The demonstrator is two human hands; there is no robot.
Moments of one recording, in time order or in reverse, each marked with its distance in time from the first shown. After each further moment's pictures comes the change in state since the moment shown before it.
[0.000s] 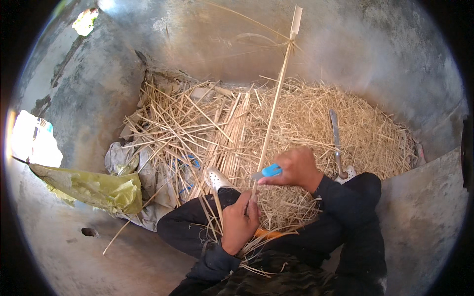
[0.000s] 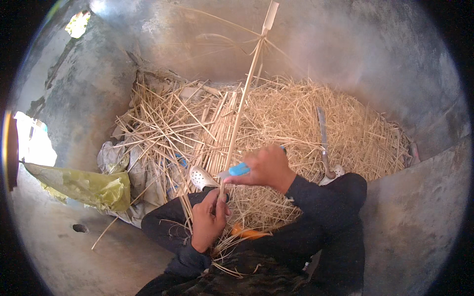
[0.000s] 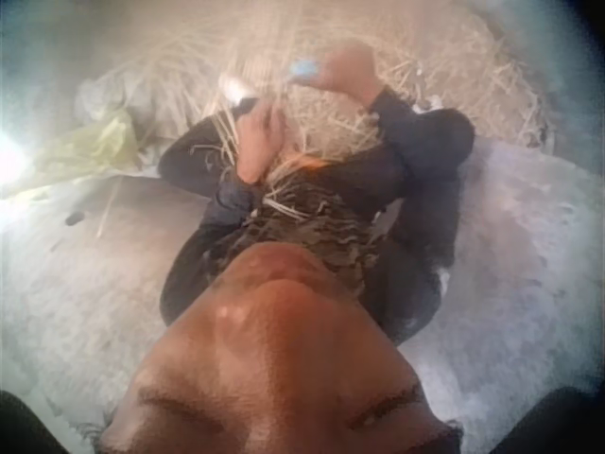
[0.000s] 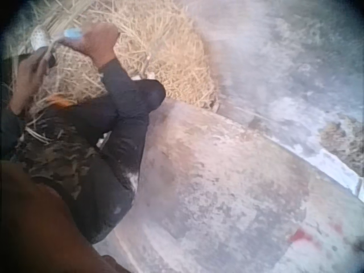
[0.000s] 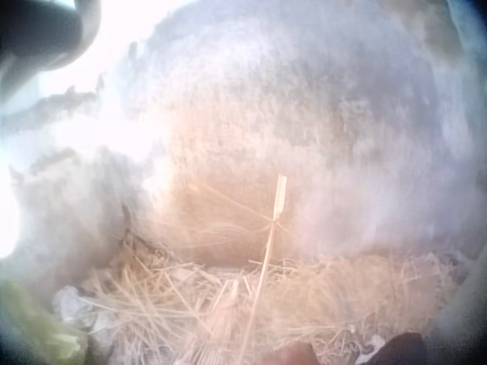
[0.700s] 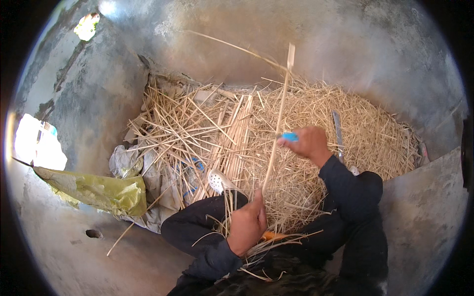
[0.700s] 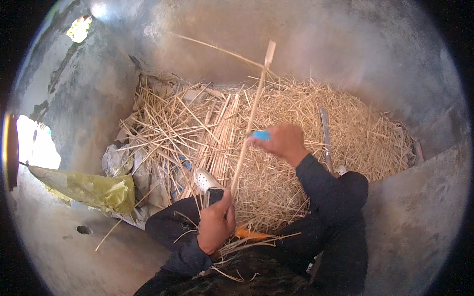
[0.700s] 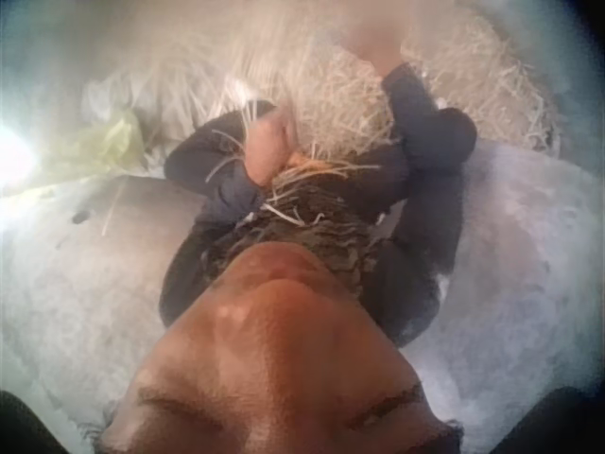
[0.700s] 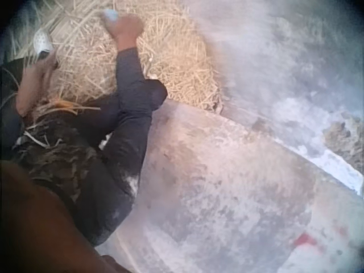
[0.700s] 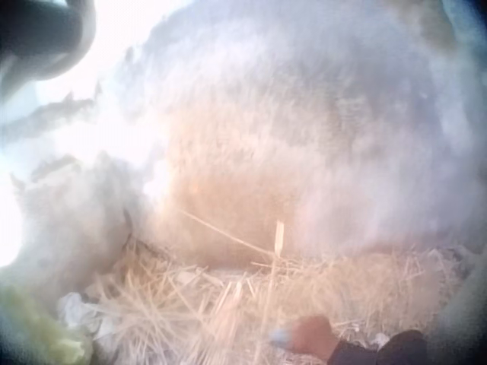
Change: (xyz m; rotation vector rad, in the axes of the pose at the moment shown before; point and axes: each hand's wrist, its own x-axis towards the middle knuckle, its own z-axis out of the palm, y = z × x) left_hand -0.002 0.001 0.004 0.289 -0.019 0.221; right_hand 0.009 0.069 0.017 -0.103 -0.091 0.302
